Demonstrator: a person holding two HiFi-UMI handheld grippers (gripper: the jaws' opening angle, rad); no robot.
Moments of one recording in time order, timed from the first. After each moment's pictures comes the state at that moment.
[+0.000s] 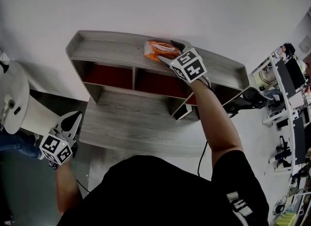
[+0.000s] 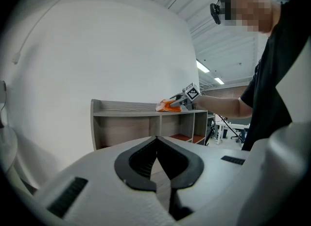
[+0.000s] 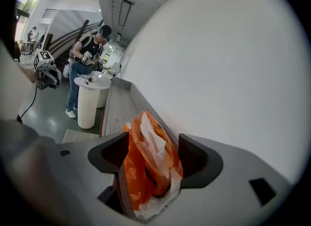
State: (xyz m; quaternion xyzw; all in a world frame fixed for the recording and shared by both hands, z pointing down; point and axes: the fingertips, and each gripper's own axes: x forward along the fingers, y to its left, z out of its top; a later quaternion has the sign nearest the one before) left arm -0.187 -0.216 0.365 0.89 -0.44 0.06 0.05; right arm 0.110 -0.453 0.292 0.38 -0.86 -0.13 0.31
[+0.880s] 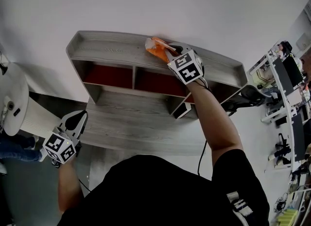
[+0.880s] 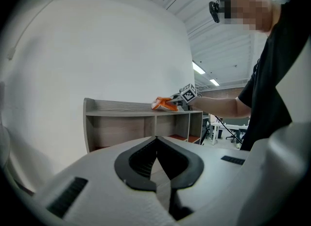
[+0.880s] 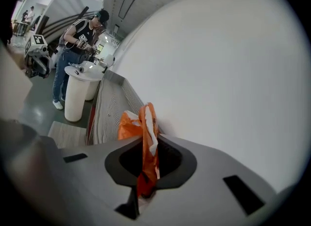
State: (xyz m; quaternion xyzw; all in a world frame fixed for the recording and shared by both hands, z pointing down) left arm -0.174 -0.215 0.367 0.91 -0.42 0.06 0.05; right arm 0.121 -0.454 0.288 0.44 -0.82 -0.17 0.32
